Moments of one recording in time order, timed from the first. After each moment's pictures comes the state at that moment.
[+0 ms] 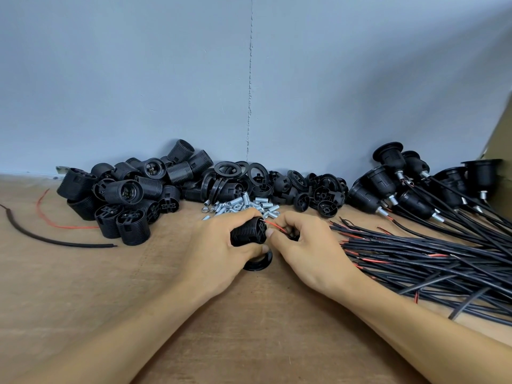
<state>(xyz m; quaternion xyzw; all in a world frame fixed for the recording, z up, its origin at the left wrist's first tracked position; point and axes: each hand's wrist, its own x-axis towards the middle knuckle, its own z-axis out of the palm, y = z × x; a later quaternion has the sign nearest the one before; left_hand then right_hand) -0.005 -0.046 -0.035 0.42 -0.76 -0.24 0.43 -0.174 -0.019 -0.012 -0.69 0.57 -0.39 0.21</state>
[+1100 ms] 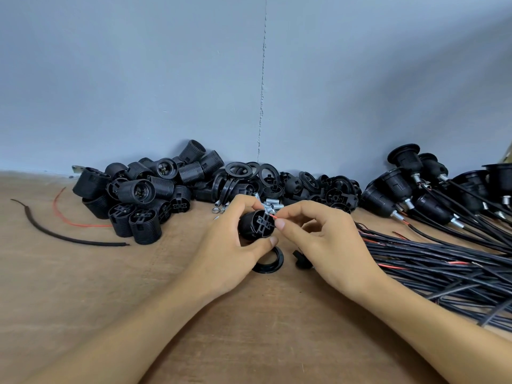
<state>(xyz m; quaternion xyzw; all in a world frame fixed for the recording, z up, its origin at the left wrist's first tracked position) -0.002 -0.055 -0.044 0.40 -0.72 -0.30 0.47 -0.181 -0.020 -0.010 -0.69 0.49 -0.48 0.22</state>
